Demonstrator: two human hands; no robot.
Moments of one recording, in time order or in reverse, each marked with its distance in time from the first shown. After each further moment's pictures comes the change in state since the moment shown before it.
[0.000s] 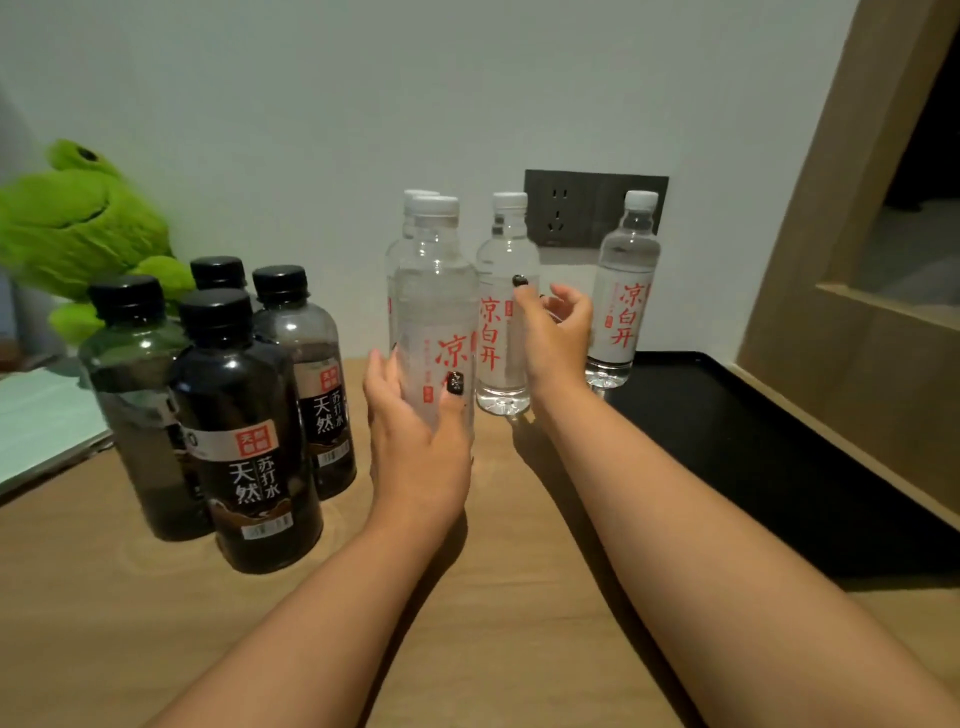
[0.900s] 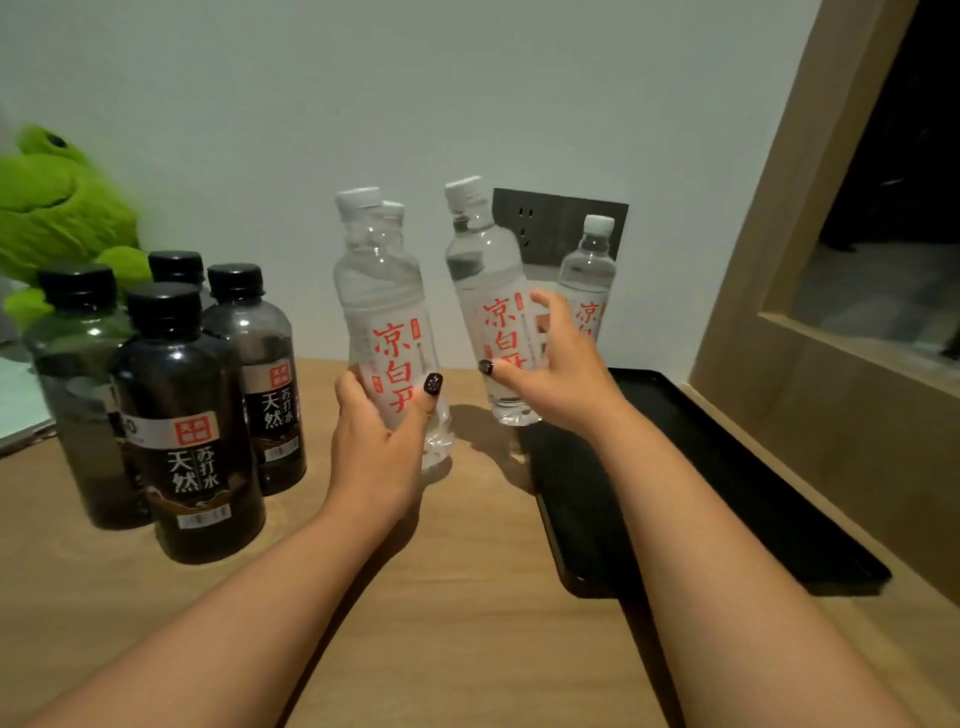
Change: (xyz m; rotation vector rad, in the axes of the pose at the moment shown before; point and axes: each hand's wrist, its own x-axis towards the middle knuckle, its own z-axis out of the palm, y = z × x) left_hand 0.001 0.003 0.009 -0.005 0.011 -0.022; right_hand -0.012 -0.035 -0.072 -0.775 -0.391 -0.335
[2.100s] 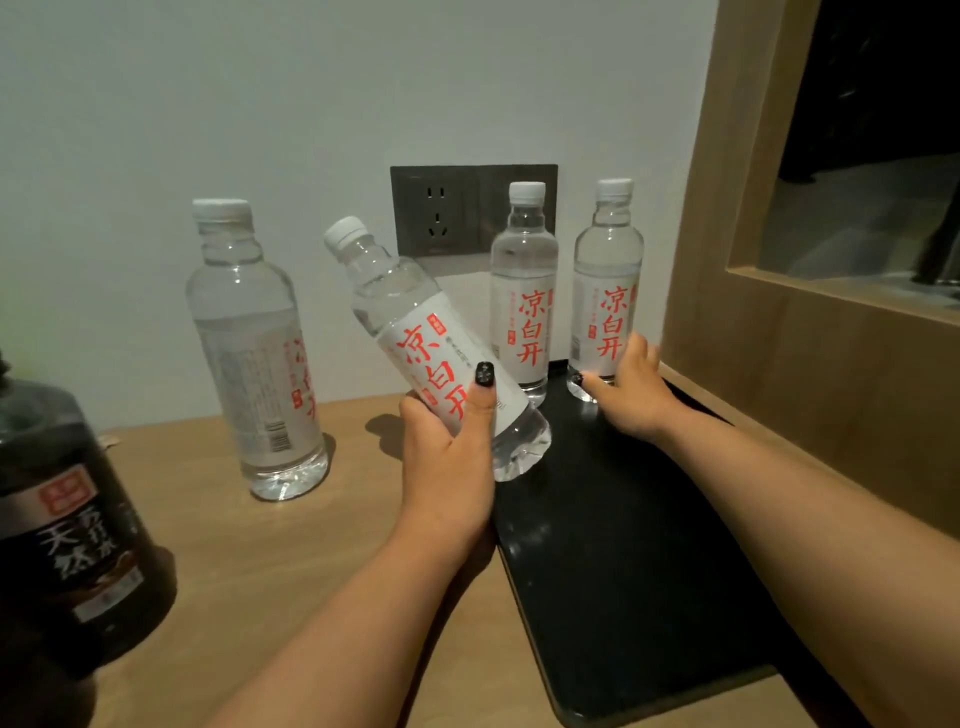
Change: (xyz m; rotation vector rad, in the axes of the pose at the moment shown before) left_hand 0.020 0.002 0.116 -0.310 -0.244 -0.172; right_hand 0.030 0.154 -0.048 -0.157 0.181 0.450
